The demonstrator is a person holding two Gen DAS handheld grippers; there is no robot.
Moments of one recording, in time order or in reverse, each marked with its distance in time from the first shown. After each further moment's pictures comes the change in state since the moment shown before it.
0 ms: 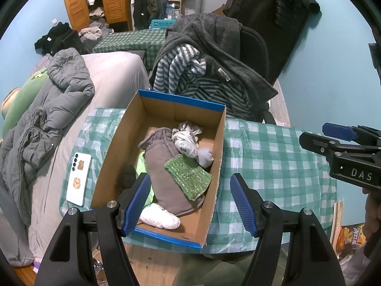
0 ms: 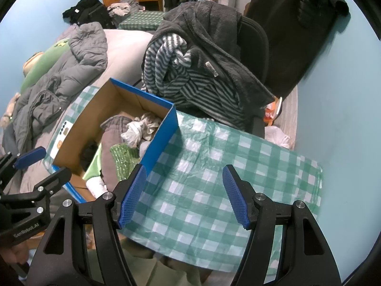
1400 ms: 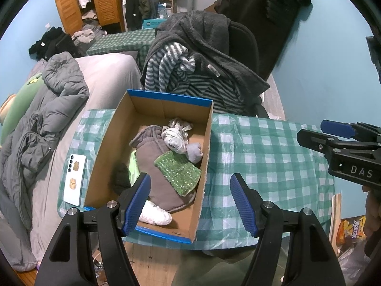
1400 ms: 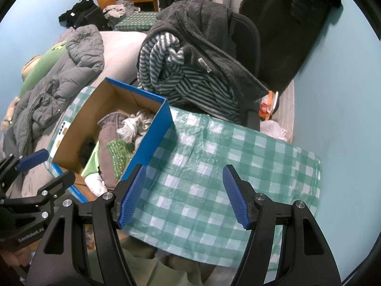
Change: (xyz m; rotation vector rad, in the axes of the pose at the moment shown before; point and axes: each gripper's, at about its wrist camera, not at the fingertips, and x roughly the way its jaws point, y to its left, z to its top) left arm -0.005 -0.026 -0.009 0.033 0.003 -0.009; right arm -0.008 -0.015 -0.012 0.021 0.001 0.001
